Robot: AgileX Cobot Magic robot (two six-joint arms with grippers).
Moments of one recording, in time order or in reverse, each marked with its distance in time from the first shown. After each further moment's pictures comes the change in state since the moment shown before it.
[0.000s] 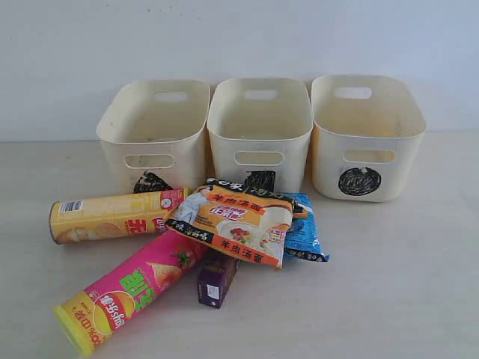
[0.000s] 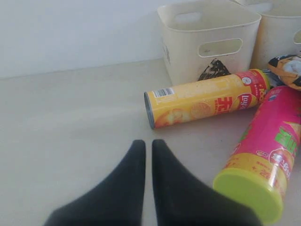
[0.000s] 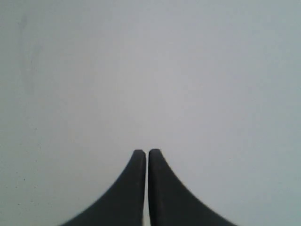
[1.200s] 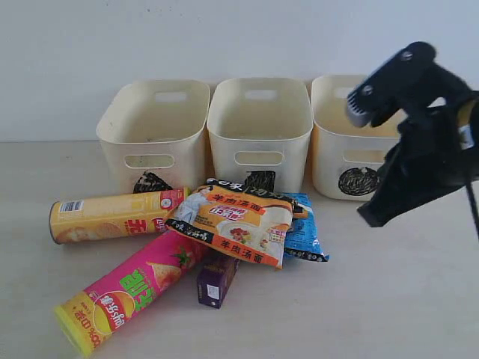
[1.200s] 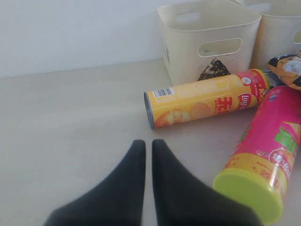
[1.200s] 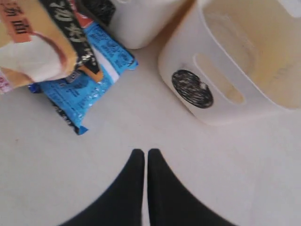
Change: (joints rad) left arm 0.000 0.000 0.000 0.000 0.000 0.000; right arm 0.573 1.153 -0.718 -0.321 0.910 -0.354
